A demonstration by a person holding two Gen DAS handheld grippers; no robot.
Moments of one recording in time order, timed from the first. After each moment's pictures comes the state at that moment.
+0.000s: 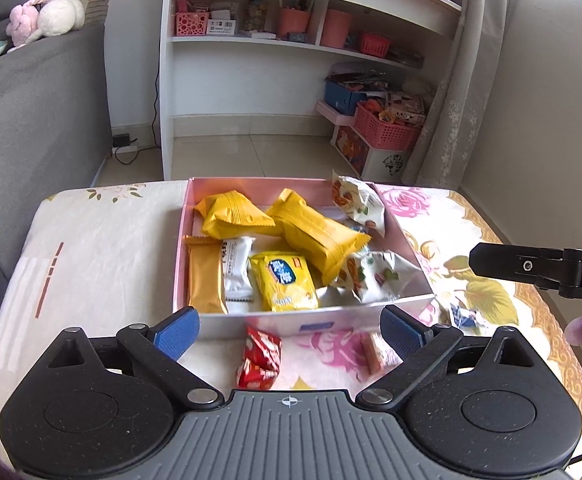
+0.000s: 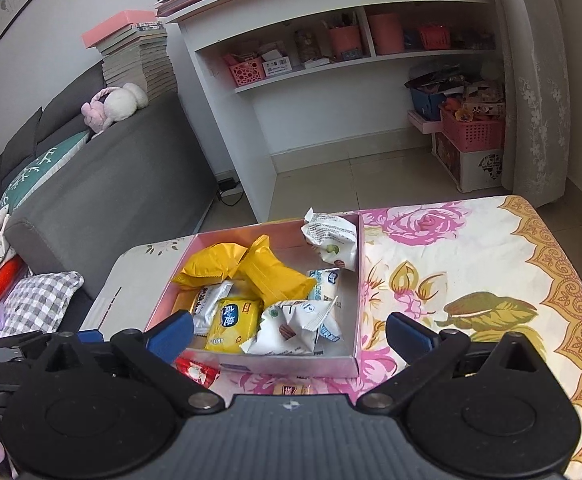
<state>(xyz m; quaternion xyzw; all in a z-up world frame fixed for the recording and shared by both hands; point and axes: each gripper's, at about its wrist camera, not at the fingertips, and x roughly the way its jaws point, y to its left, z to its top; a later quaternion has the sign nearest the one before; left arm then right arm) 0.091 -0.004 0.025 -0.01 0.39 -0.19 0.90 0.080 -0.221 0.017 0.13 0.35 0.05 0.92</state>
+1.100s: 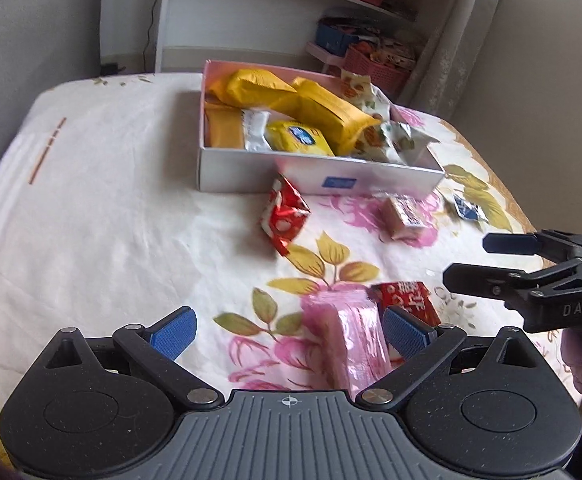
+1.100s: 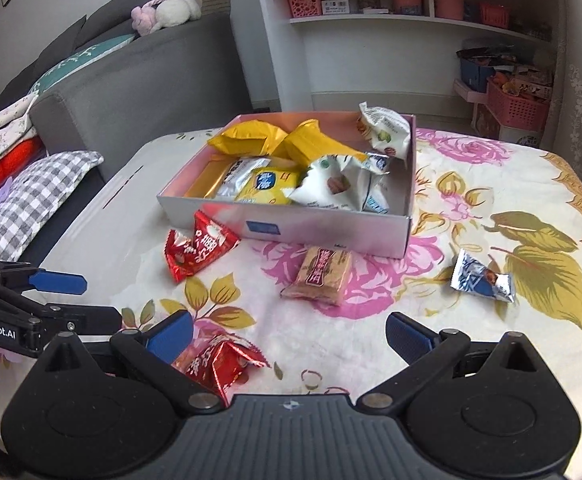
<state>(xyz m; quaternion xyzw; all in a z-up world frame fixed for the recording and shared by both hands) 0.043 0.051 -0.050 -0.03 0.46 -0.24 0.85 0.033 -0.169 -0.056 0.04 0.41 0.11 0.90</state>
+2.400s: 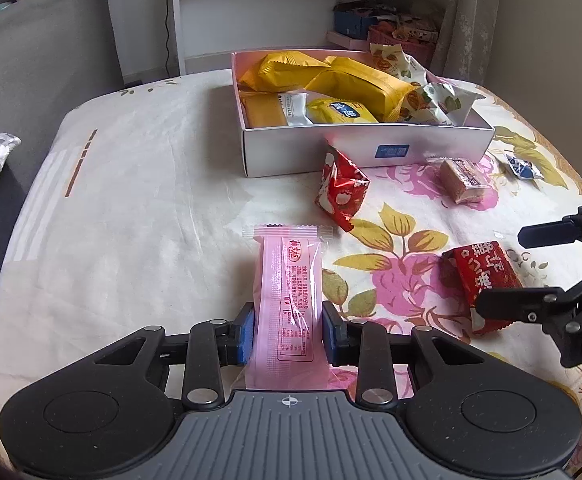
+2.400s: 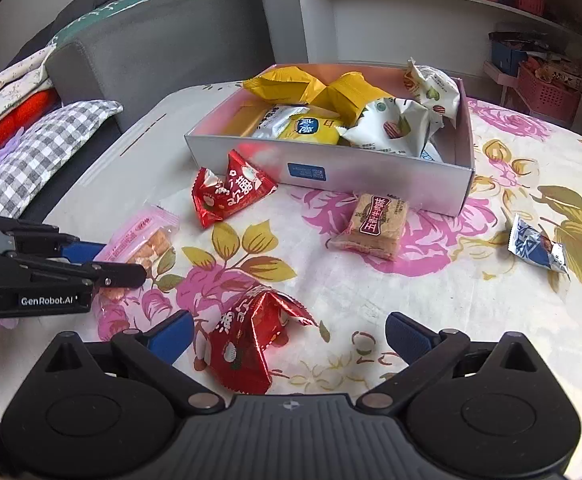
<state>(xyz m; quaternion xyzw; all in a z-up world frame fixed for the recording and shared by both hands) 0.048 0.058 -0.068 0.06 0.45 -0.19 0.87 0.032 -0.139 -0.083 0.01 0.44 0.14 0.89</state>
